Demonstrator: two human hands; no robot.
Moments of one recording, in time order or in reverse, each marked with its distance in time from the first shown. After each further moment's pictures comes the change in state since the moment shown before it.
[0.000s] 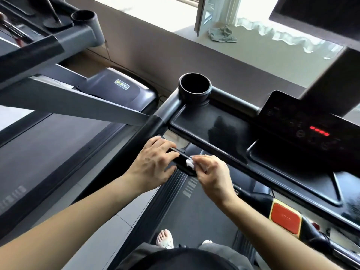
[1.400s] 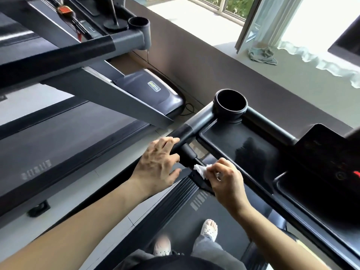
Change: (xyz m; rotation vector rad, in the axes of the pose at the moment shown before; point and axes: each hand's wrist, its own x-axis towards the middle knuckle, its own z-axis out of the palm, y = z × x) left_hand -0.031 -0.018 -0.014 0.101 0.067 -0.289; right_hand 0.035 -0.004 0.012 0.009 -0.050 -0.227
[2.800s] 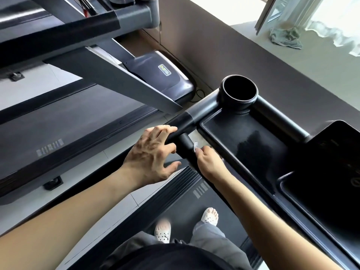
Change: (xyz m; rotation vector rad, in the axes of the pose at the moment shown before) left_hand 0.003 0.008 -0.005 0.000 -0.040 -0.060; right_hand 0.058 -0.012 0.028 0.112 -0.518 0.541
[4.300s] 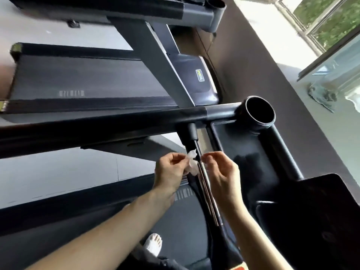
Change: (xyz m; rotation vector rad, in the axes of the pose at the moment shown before) left_hand -0.007 0.154 0.058 -1.543 0.633 -1.315; right_hand -0.068 0.040 -0.054 0.155 0.056 -0.551
